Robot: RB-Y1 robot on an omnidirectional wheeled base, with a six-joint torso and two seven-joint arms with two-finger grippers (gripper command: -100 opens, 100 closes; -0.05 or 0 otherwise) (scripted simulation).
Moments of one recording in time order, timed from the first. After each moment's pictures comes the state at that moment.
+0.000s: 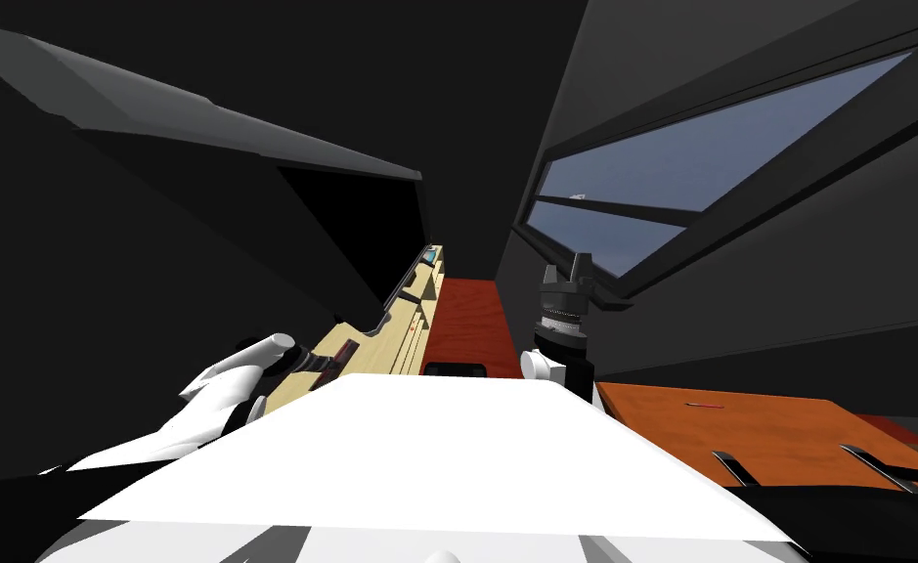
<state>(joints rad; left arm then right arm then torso) -0.01 0.74 0.54 -0.79 0.70 1.21 0.64 0.54 0.04 0.06 -2.39 0.01 -0.47 0.12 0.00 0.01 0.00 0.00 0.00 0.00</state>
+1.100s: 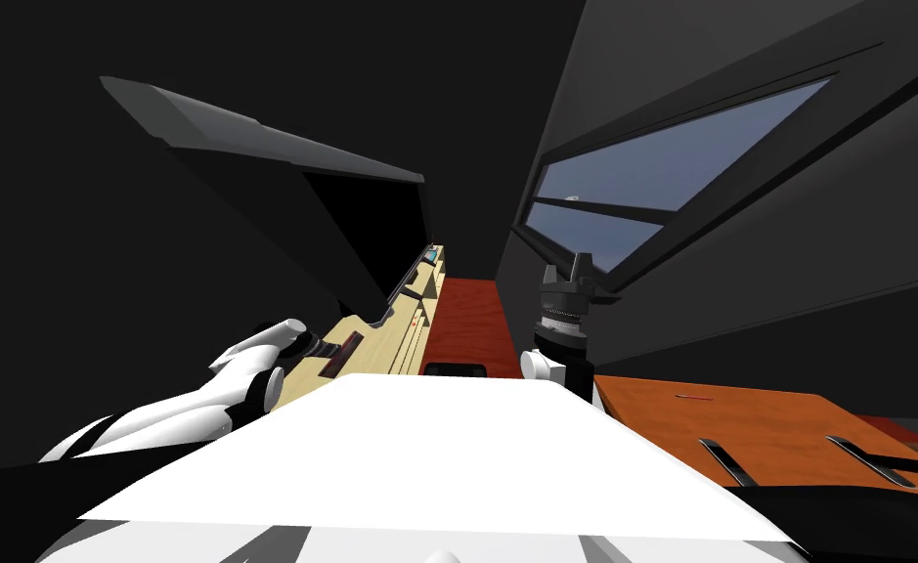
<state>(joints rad) -0.18 0.76 0.52 -0.65 0.64 1.21 0.64 0.54 0.04 0.06 -2.39 0.01 -0.47 0.12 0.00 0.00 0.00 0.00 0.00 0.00</state>
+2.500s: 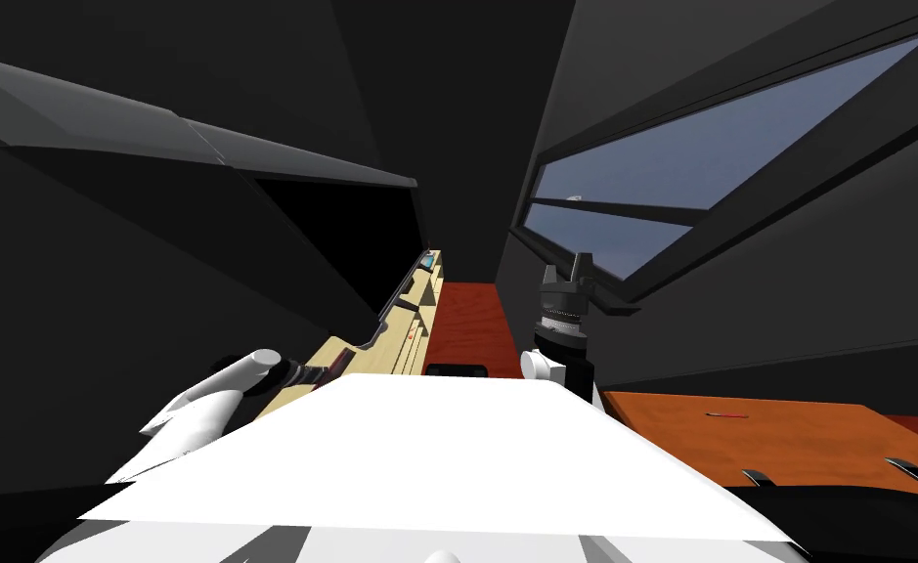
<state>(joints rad) 0.16 0.69 0.57 -0.95 0.81 1.20 0.65 0.54 0.04 0.06 -2.39 0.01 -0.47 0.12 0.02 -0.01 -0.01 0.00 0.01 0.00</state>
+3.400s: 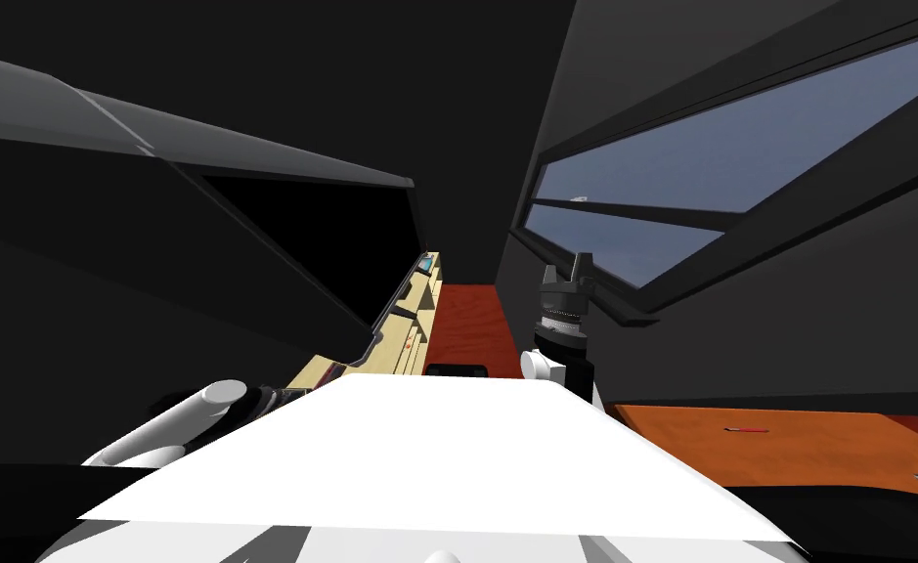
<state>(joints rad) 0.43 0.64 0.62 -1.21 0.93 1.20 0.66 0.54 0.04 0.06 -2.39 0.01 -0.47 0.12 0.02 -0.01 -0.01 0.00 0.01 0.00</state>
